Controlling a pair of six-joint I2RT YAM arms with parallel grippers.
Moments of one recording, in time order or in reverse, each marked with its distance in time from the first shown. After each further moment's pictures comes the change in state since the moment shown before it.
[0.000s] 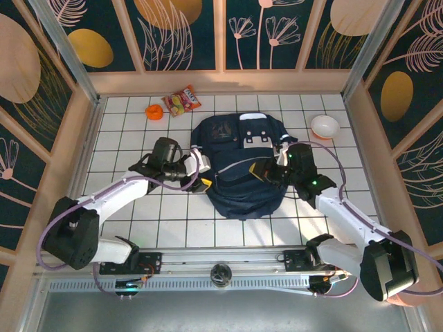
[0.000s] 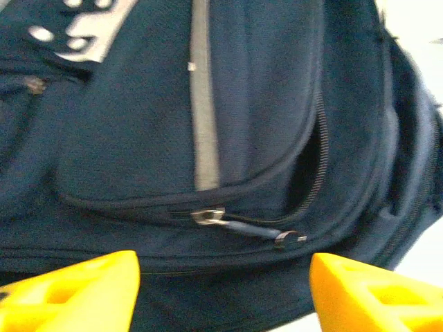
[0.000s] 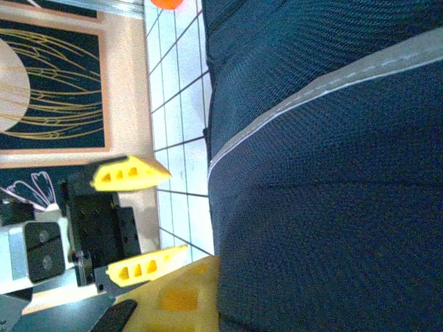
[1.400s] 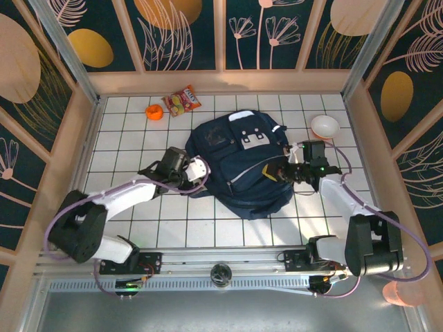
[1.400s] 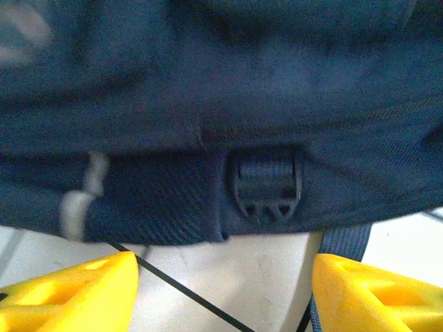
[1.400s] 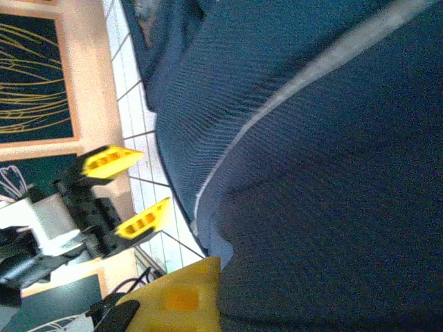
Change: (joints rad) left arm -0.082 0.000 -0.071 0.013 -0.428 -0.055; right arm -0.258 0.184 0.063 -0.158 -0.233 -0.301
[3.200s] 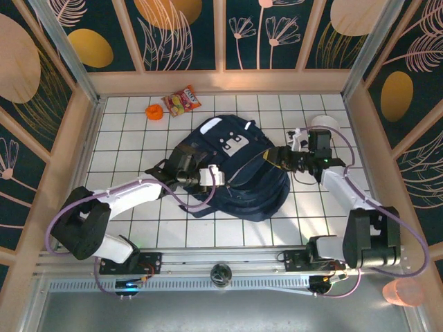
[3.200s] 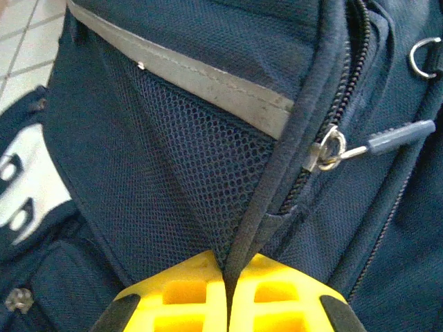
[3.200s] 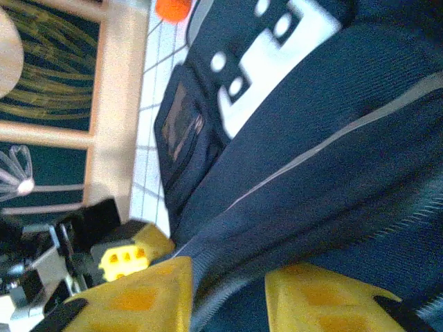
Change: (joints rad) left arm -0.082 0.089 0.047 0.122 0.309 0.251; right arm -0.049 0.013 0.081 0.043 0.006 -0.170
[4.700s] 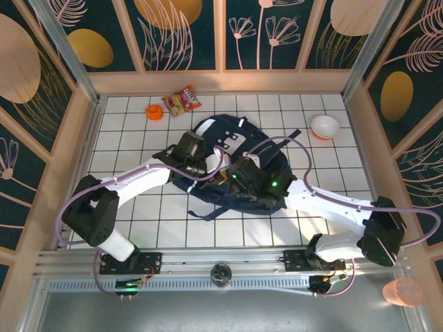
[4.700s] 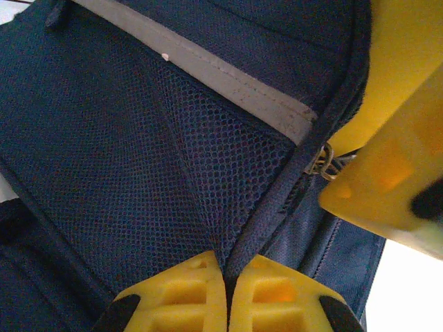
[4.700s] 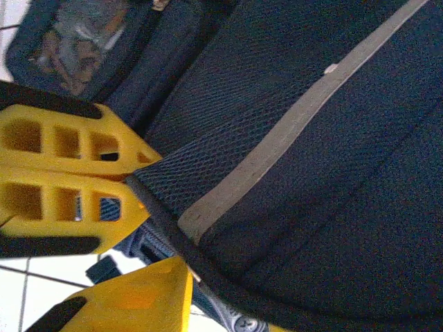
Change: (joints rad) left arm 0.004 0.124 0.235 -0.237 0.135 -0.286; right arm 0.899 0.045 0.184 -0.340 1.085 0.393
